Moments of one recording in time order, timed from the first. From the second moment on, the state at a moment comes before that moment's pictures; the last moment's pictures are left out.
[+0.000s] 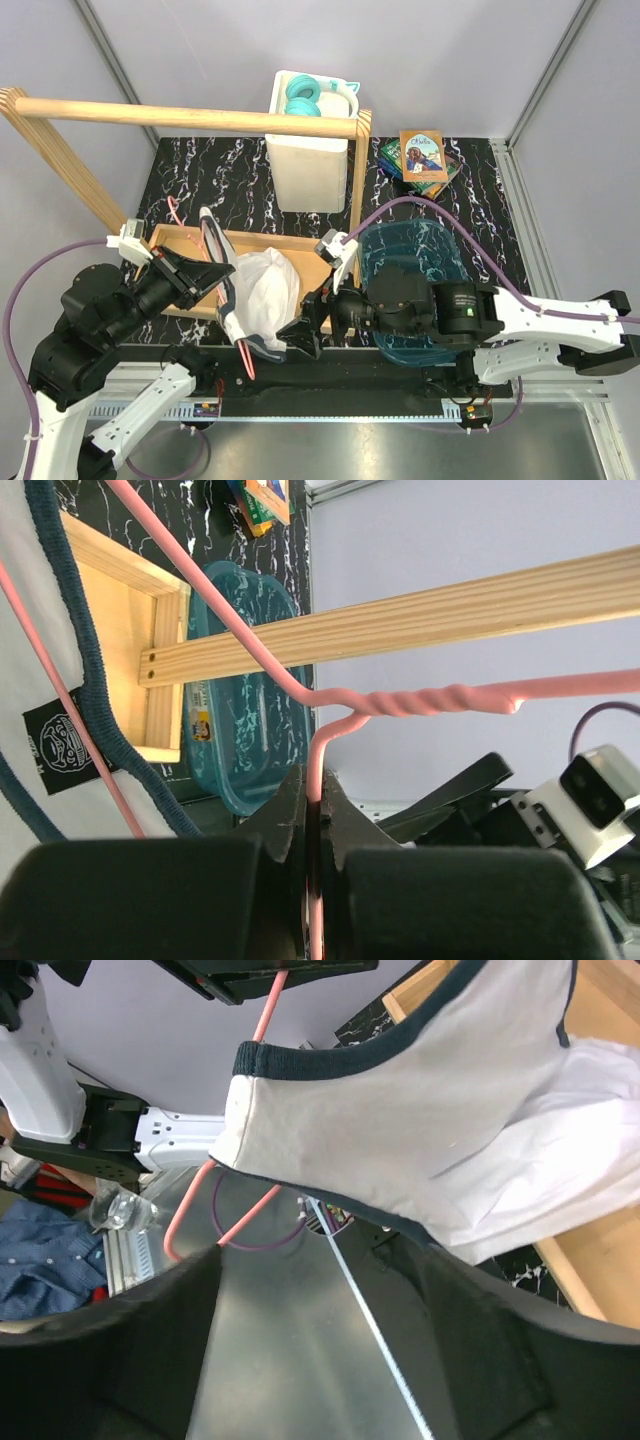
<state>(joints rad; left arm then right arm) -0.50 0.51 1.23 -0.99 0.14 -1.14 1.52 1.16 1.38 -0.50 0.23 0.62</state>
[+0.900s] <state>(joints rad) -0.50 0.53 1.26 -0.99 0.15 -1.21 1.53 1.31 1.33 -0.21 0.05 0.43</state>
